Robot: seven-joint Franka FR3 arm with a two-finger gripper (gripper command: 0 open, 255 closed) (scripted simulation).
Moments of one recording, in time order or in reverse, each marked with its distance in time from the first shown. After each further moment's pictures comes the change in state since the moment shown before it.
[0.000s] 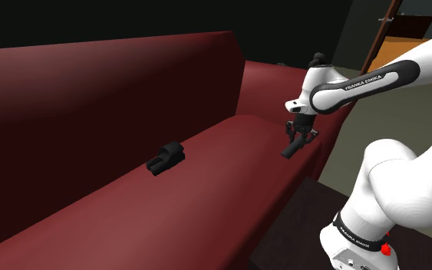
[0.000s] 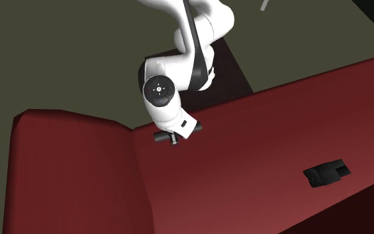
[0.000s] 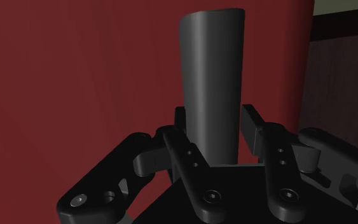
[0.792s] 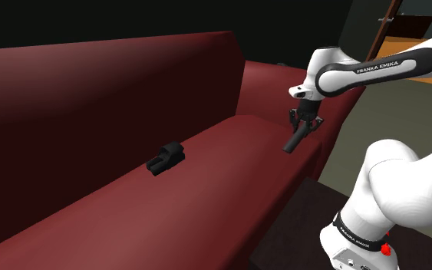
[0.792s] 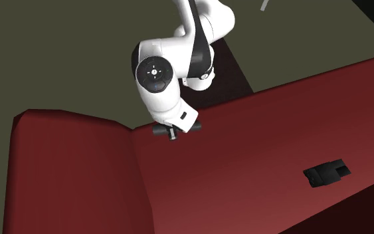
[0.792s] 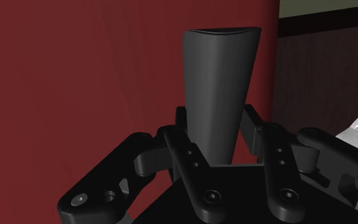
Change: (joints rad) arm -0.046 -0.118 0.131 0.074 0.047 -0.202 0.000
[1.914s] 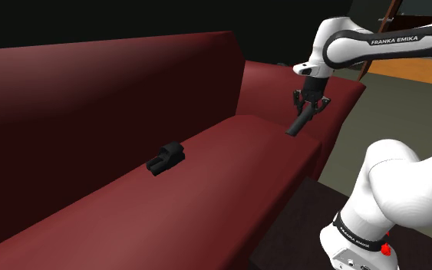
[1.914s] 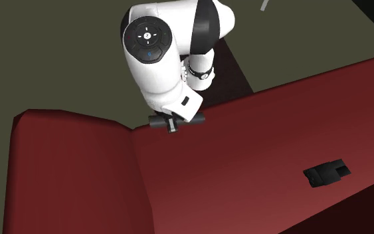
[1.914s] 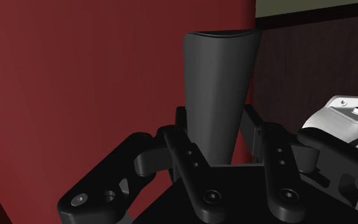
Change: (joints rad) arm 0.000 -0.069 0.136 0.153 0.086 -0.232 -0.002
